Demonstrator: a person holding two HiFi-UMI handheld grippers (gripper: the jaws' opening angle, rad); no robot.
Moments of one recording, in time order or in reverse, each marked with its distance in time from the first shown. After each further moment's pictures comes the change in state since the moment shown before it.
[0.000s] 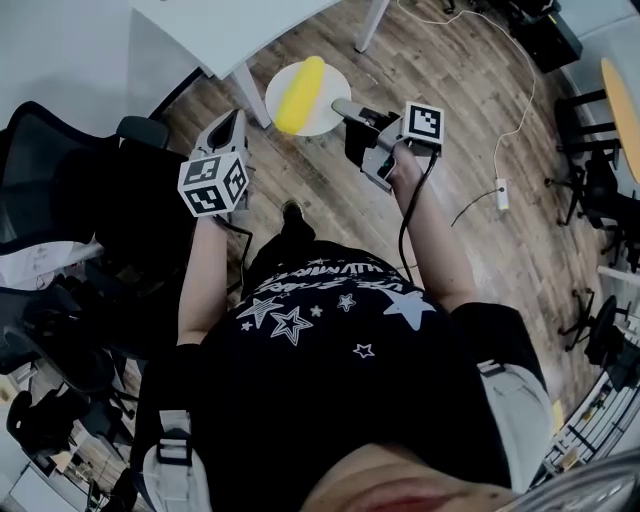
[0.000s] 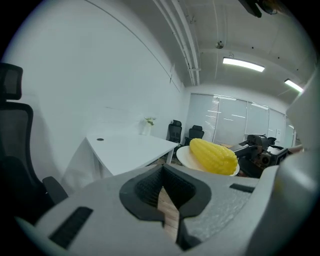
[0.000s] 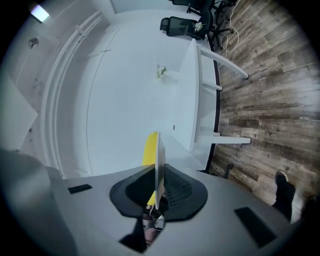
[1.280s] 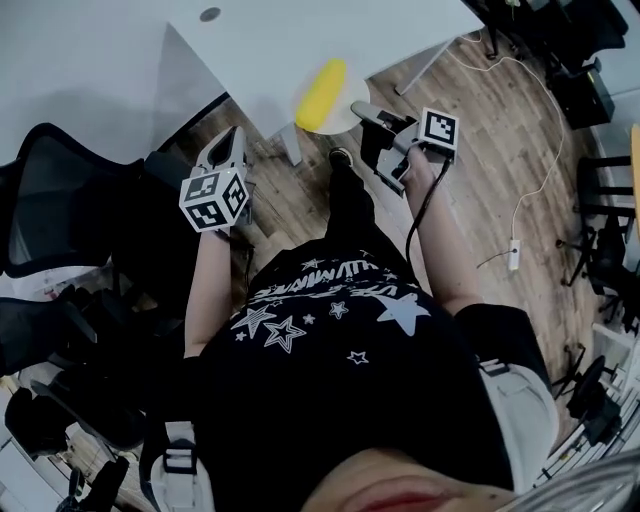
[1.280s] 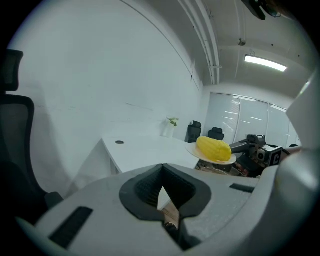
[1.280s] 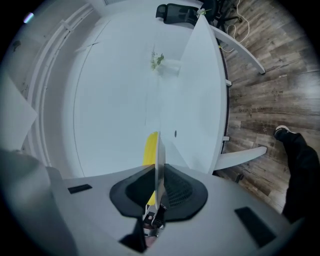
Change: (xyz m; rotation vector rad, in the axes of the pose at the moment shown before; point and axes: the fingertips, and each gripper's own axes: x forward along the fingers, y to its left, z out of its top) left arm 0.120 0.206 0.084 -0.077 0.017 0.148; right arm 0.225 0.014 0.164 0.039 0.041 -0.001
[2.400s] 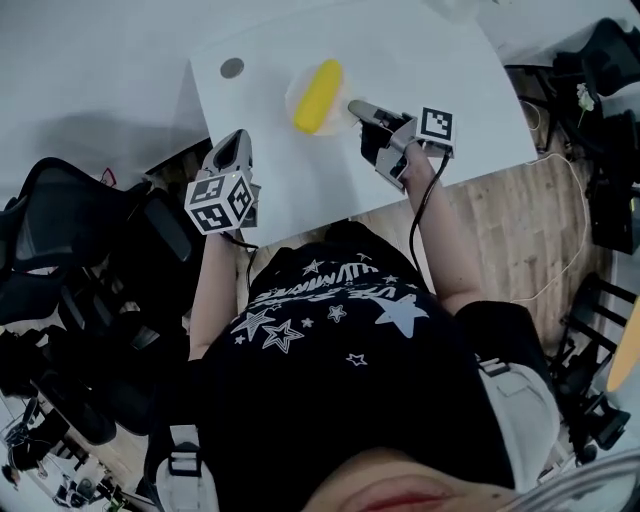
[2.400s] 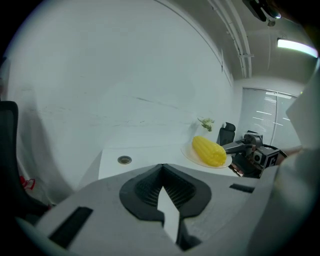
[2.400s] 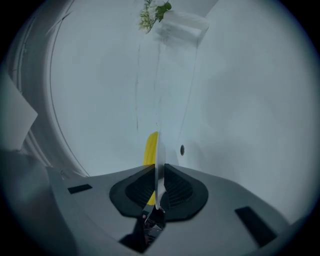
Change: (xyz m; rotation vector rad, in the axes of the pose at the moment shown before) left arm 0.281 0.082 0.127 -0.103 0.001 0.296; right arm 0.251 -0.004 0.298 -0.061 0.360 0.023
